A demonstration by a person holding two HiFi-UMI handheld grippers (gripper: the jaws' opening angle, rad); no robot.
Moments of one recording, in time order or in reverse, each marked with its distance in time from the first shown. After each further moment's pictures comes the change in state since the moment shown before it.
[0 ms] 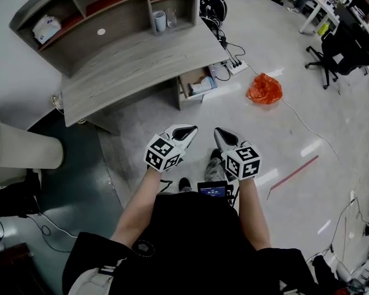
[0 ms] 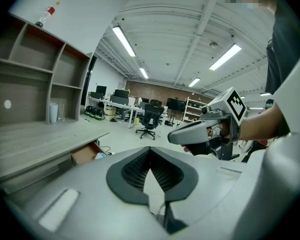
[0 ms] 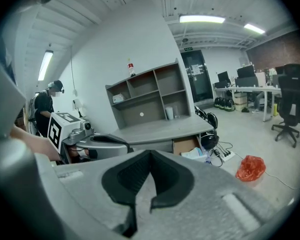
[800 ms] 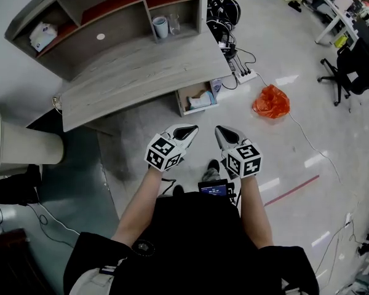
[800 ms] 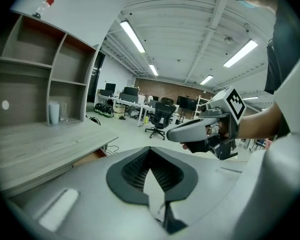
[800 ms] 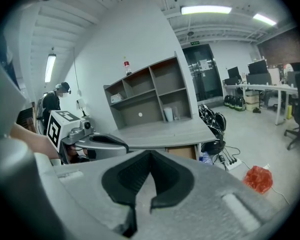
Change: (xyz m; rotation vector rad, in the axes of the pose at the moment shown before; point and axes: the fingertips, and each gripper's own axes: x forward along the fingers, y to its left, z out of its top) left arm 0.097 0.066 0.044 -0.047 0.029 0.104; right arm 0.059 -0.105 0.058 -0.038 0.041 0.109
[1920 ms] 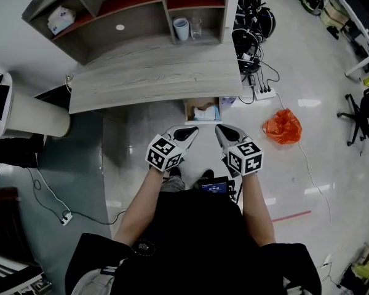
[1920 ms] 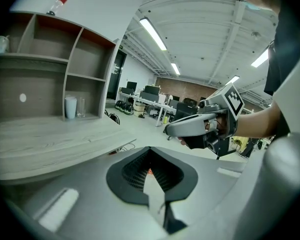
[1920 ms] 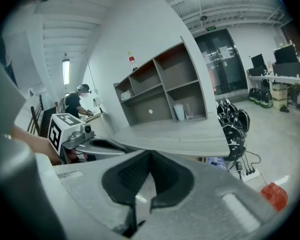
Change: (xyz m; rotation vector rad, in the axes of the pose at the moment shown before) left arm 0.062 0.057 0.024 -0.133 0.007 0.229; right arm 0.065 -0.073 0.046 -0.063 0.090 0.254
